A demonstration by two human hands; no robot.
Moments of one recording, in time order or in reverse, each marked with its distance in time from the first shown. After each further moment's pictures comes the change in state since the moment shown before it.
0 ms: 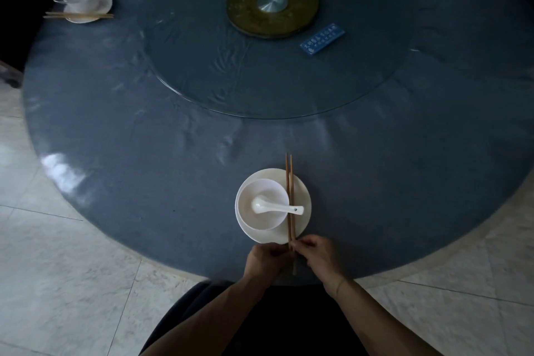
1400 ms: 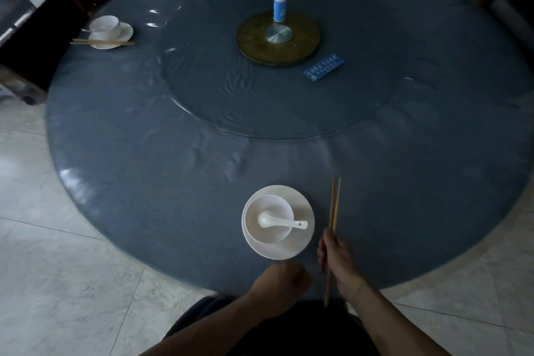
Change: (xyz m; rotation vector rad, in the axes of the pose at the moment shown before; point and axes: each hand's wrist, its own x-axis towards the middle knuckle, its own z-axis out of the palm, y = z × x) left_hand -0.037 0.032 -0.010 0.687 -0.220 0.472; right_hand -0.005 -0.030 -0.022 0.361 0.114 0.099
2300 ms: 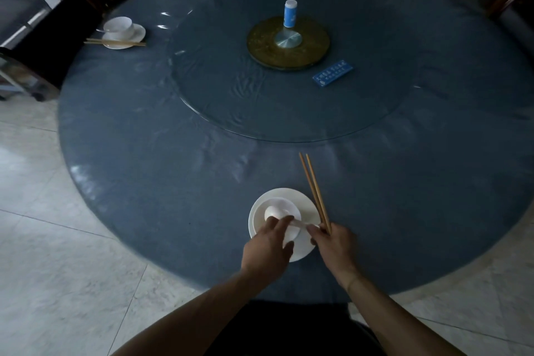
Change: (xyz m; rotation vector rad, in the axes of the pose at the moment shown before) left_hand 0.011 0.001 -0.051 0.153 0.311 -0.166; right_hand -0.022 -0.043 0.018 -0.556 0.091 -0.410
